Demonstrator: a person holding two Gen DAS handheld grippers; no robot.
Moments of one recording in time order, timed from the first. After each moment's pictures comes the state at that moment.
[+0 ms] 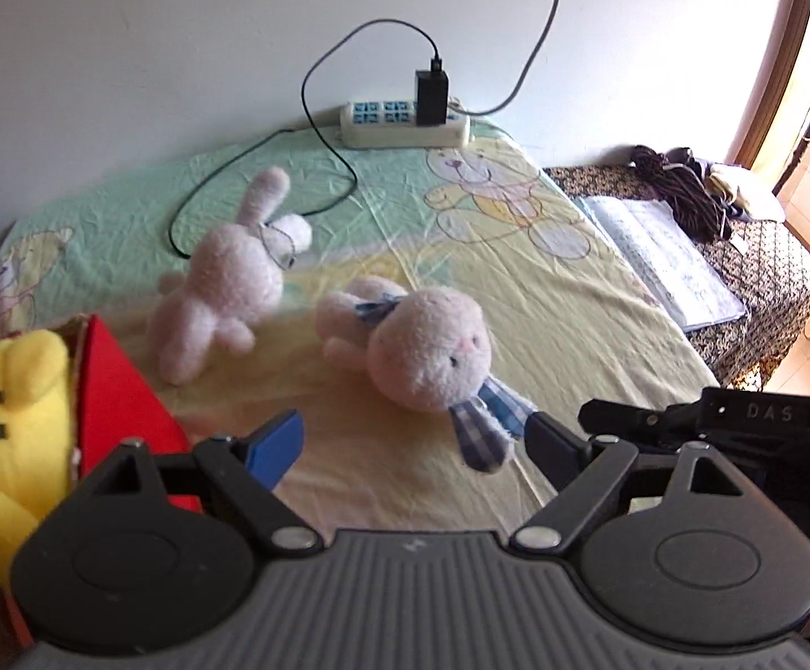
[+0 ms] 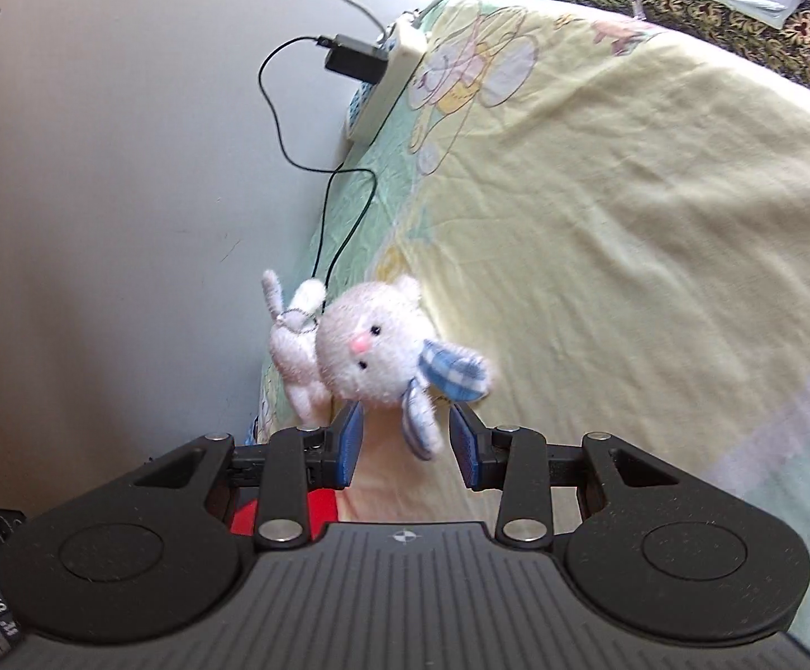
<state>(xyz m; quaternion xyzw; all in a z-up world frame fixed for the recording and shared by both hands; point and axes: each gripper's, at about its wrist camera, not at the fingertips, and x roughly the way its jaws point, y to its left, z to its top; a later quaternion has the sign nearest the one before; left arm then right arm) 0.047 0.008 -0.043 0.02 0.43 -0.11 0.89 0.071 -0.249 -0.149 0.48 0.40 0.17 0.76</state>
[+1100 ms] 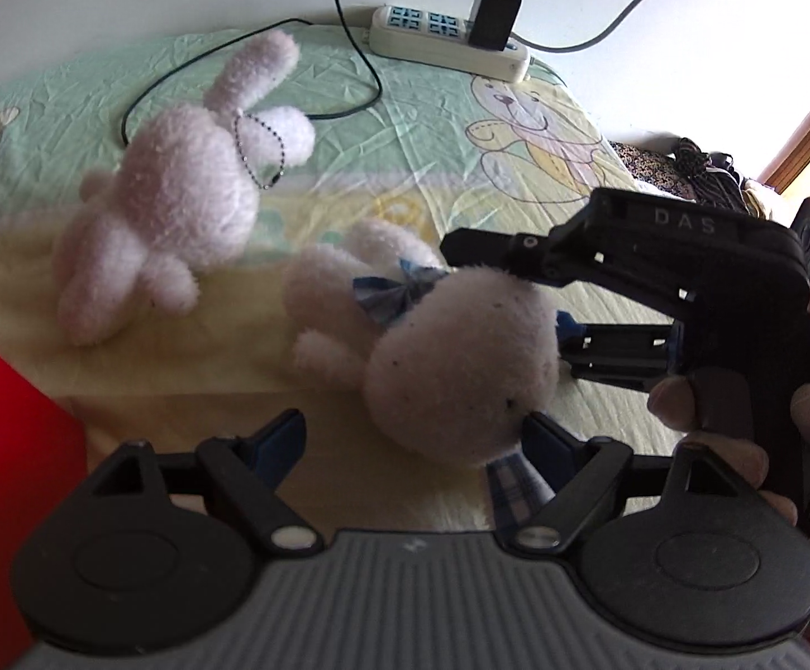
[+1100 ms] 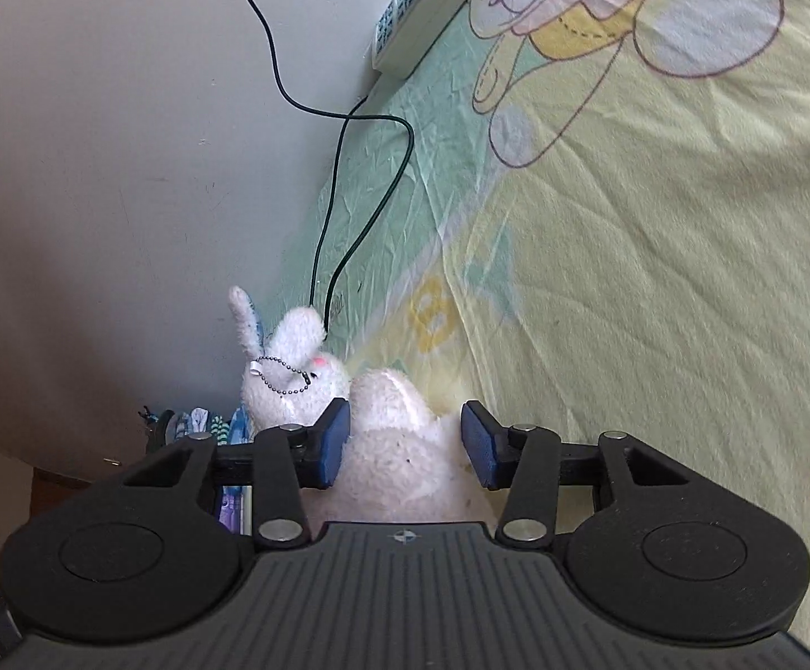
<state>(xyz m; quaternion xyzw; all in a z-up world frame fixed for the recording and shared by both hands) 0.126 0.028 -0.106 -0.07 0.49 -0.11 0.86 0.228 -0.194 -0.179 0.45 0.47 0.26 0.72</state>
